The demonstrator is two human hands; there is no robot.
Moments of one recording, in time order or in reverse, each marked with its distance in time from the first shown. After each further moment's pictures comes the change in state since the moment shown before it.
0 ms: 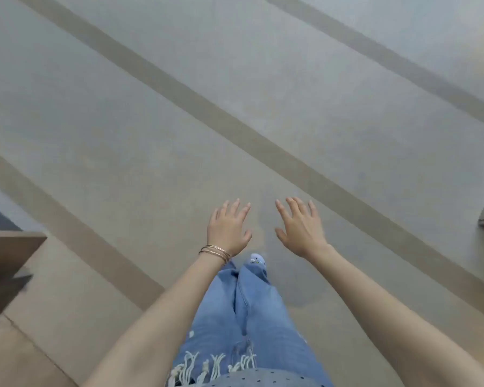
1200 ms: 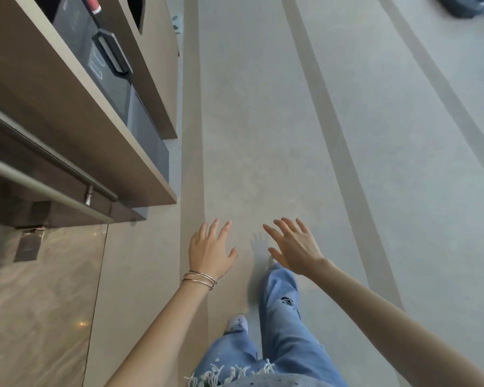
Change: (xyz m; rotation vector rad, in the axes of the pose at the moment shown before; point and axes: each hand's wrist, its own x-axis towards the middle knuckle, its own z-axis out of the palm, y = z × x) left_hand -0.138 -0.459 -0.126 -0.263 0.333 -0.879; right_hand 0.234 -0.499 -0.149 -0.359 0.059 -0.975
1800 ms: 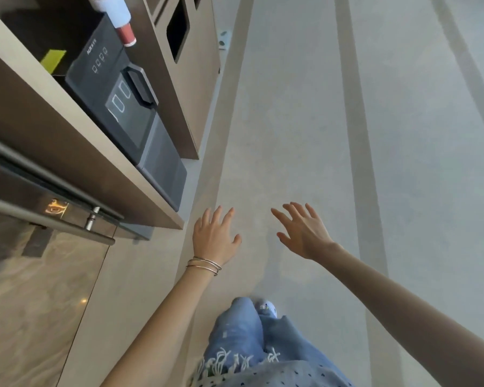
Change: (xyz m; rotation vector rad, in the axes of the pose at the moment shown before) left_hand 0.238 0.027 -0.099 -0.040 0.085 -0.214; right_hand 0.237 0.147 -0.130 -0.090 0.045 -0.176
